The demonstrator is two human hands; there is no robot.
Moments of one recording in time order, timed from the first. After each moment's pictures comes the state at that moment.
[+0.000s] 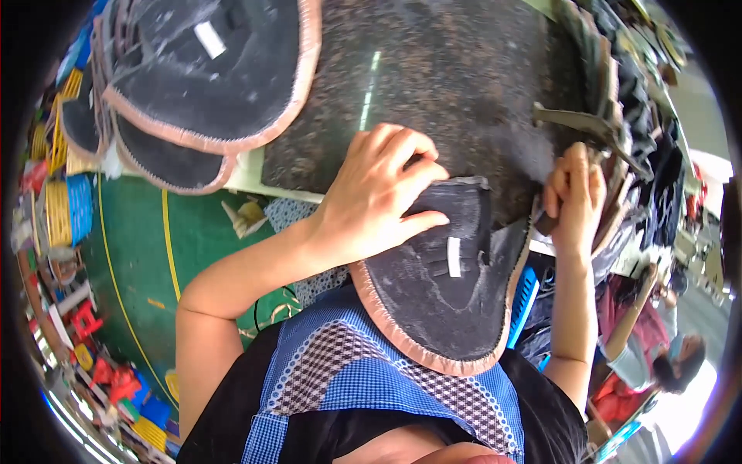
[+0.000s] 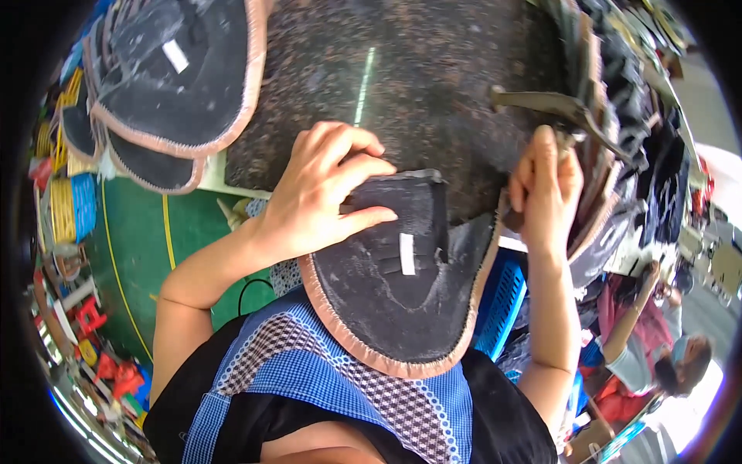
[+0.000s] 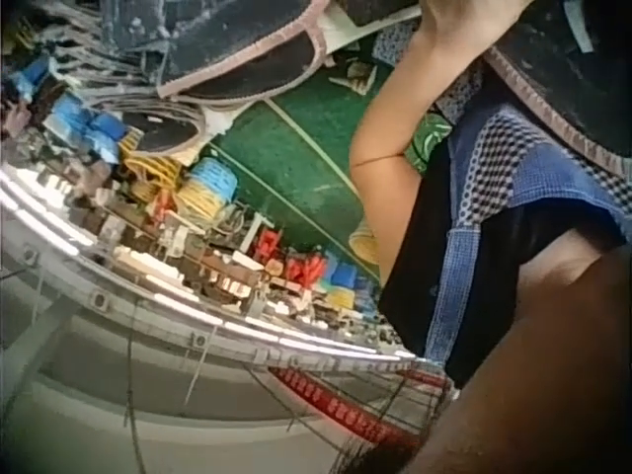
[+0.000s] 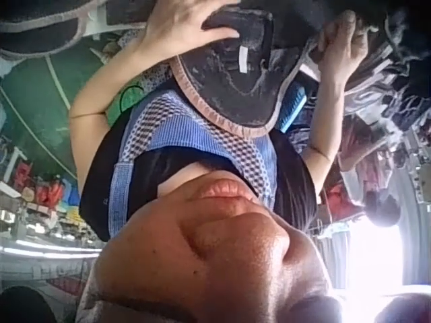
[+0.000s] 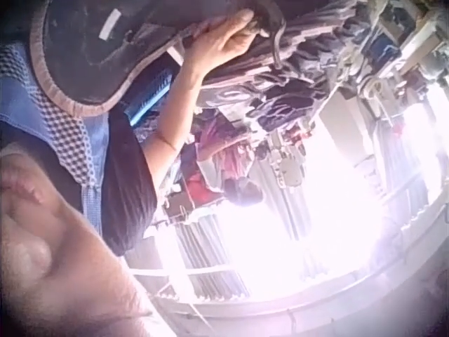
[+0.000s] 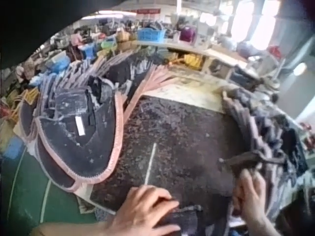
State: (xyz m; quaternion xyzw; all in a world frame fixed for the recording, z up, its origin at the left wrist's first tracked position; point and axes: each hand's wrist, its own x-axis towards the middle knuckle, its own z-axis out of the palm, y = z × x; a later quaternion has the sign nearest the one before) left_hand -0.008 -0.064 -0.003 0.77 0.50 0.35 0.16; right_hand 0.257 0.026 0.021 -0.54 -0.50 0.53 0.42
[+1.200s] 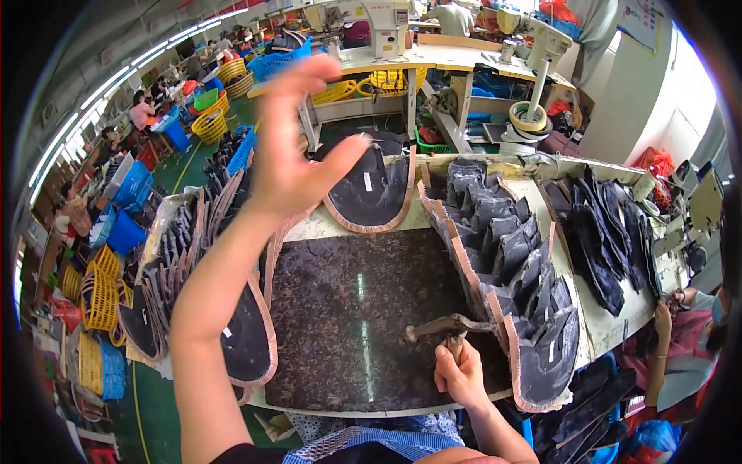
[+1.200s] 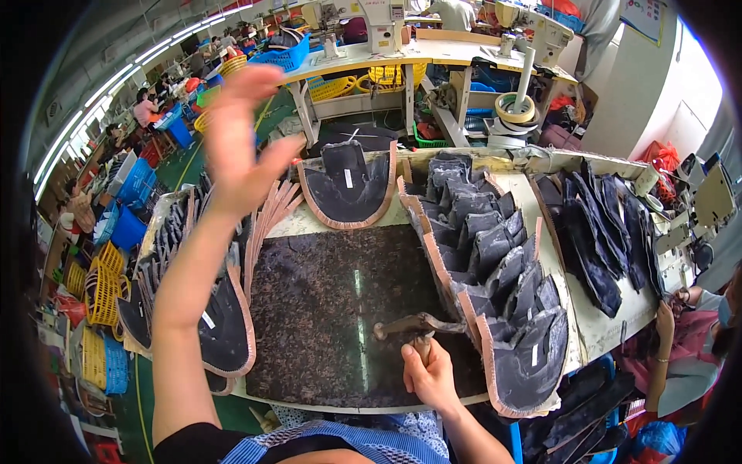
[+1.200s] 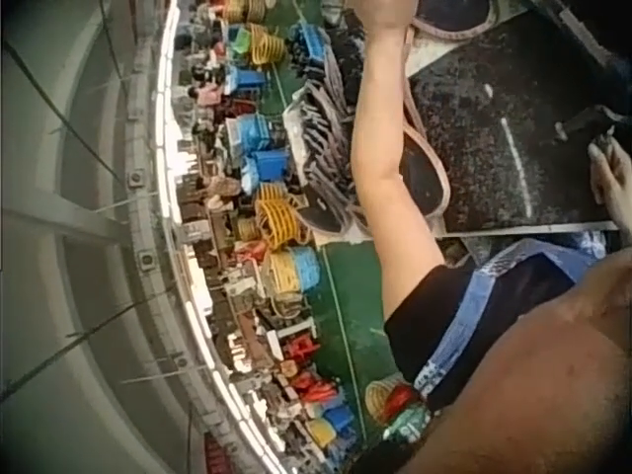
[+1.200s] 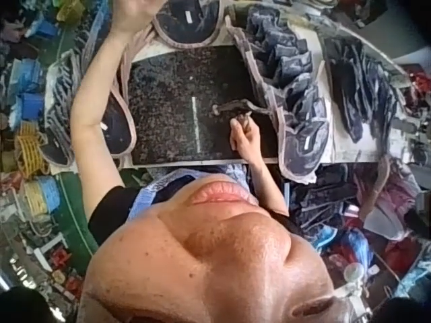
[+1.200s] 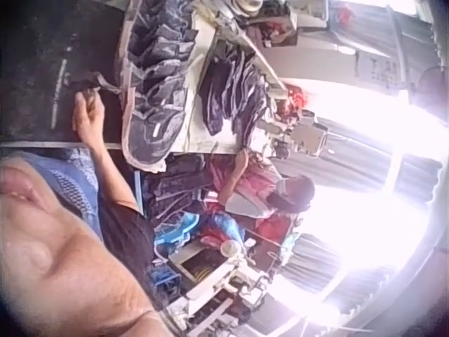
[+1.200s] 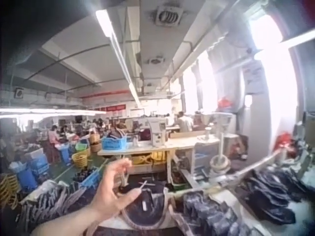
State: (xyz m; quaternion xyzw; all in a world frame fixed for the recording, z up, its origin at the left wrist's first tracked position) left_hand 0.009 0.219 0.238 0.80 0.19 0.56 -0.08; right_hand 0.277 0.010 0.020 -0.45 -0.43 0.63 0.47
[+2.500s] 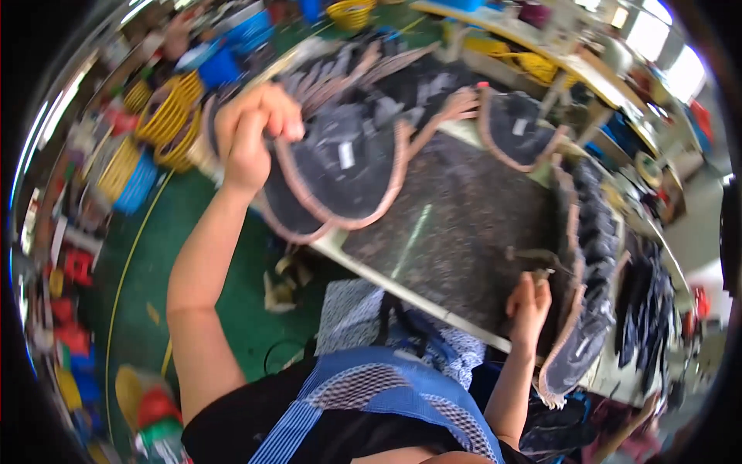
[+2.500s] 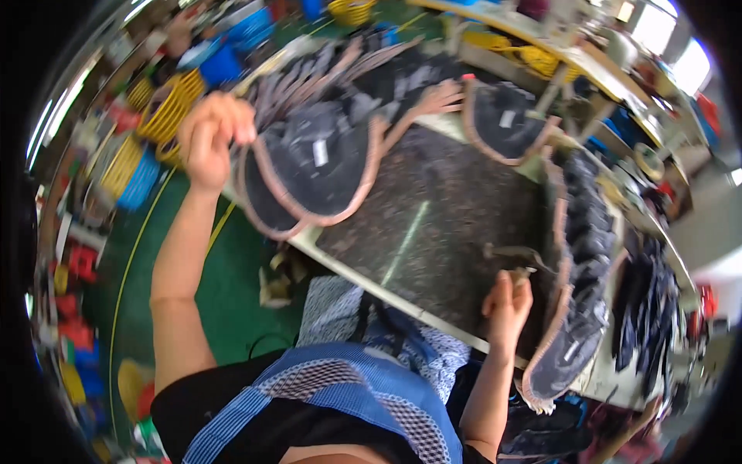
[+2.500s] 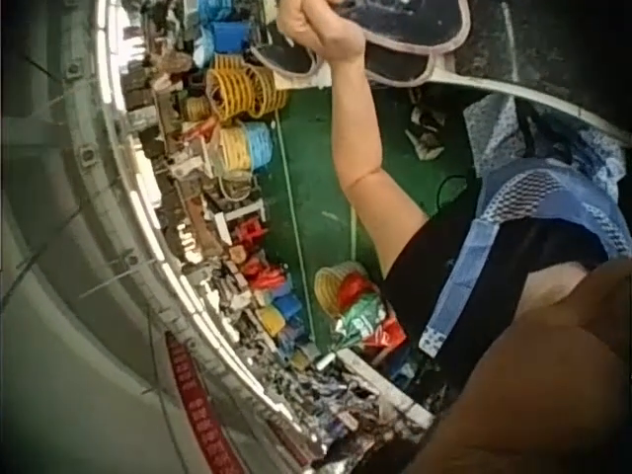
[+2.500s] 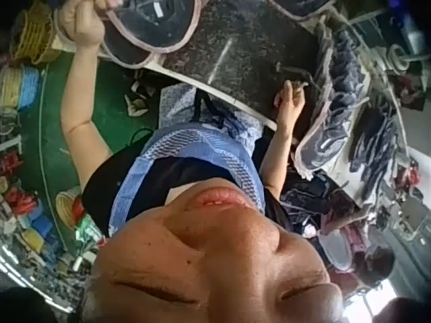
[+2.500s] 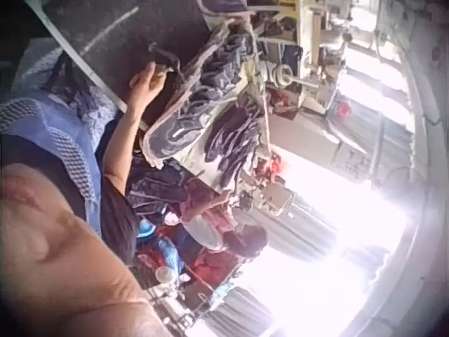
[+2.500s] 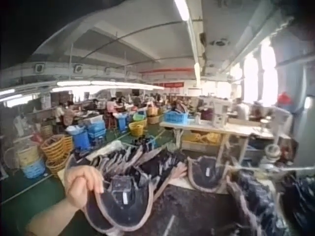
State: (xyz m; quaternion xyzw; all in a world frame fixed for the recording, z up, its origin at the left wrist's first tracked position) left_hand -0.167 -0.080 0.190 0.65 0.40 0.64 0.06; right_hand 0.258 0.016 0.021 -0.45 -0.51 0.55 0.49
